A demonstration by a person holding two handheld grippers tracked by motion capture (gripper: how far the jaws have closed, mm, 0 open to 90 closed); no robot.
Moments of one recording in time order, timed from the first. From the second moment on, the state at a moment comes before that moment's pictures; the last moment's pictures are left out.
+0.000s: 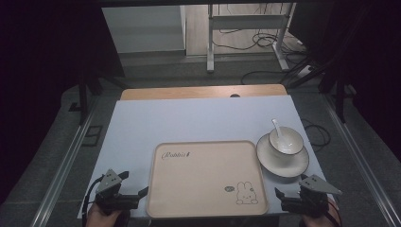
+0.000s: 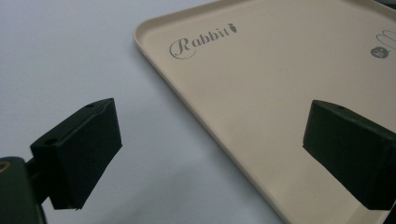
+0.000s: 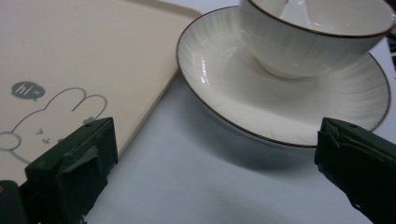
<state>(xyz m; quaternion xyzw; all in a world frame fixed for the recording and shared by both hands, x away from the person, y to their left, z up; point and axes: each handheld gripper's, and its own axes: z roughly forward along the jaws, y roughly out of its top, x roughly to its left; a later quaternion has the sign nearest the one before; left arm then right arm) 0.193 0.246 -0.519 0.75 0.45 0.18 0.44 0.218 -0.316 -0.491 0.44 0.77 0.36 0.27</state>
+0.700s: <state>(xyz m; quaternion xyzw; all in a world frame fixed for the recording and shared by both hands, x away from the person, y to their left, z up) 0.193 0.245 -0.519 0.76 0.44 0.18 0.44 0.221 -0.312 -0.493 0.43 0.80 0.35 0.25</state>
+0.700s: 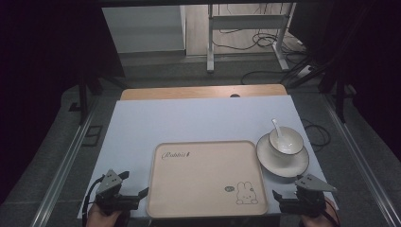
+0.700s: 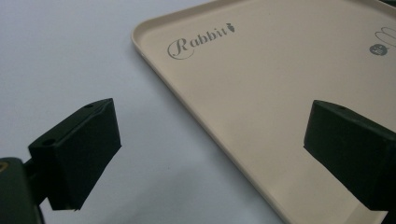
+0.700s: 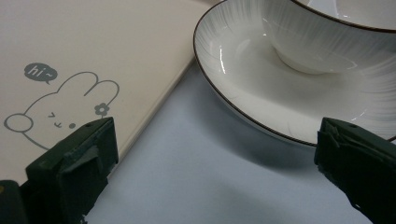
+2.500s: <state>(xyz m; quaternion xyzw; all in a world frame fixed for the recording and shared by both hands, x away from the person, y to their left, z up) 0.195 0.249 -0.519 0.75 0.46 0.17 0.44 0.294 -0.312 -0.457 0.44 0.78 0.38 0.23</state>
